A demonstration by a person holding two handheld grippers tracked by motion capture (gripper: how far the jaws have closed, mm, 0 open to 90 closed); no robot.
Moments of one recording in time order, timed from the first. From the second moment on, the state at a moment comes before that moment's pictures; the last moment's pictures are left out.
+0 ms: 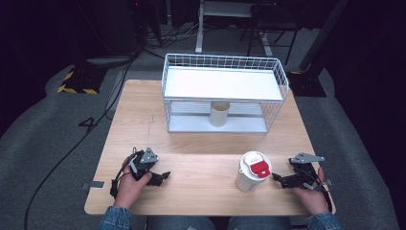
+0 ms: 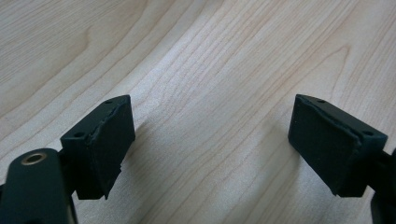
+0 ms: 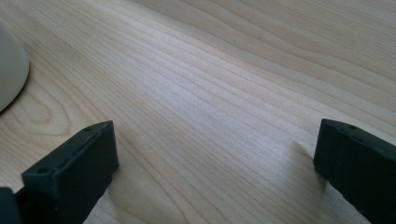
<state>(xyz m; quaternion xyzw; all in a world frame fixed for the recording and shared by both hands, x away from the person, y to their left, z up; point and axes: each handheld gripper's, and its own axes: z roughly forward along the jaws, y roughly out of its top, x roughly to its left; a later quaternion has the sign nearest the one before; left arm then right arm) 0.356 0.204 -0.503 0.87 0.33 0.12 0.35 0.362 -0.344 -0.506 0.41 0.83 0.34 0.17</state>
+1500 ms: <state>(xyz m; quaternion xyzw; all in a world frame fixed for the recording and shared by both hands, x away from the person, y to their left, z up) 0.364 0.199 -0.506 0.86 0.36 0.12 0.33 0.355 -0.352 -0.504 0.39 0.84 0.36 0.15</state>
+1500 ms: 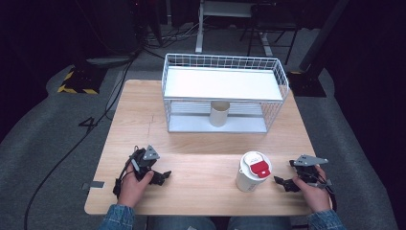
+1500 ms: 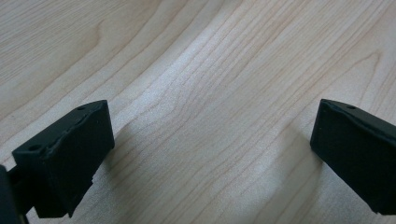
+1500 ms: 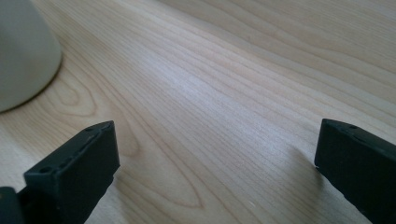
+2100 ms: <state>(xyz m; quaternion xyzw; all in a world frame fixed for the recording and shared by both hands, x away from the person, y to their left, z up) 0.364 0.199 -0.506 0.86 0.36 0.12 0.33 0.328 -0.346 -0.468 0.36 0.82 0.42 0.15</state>
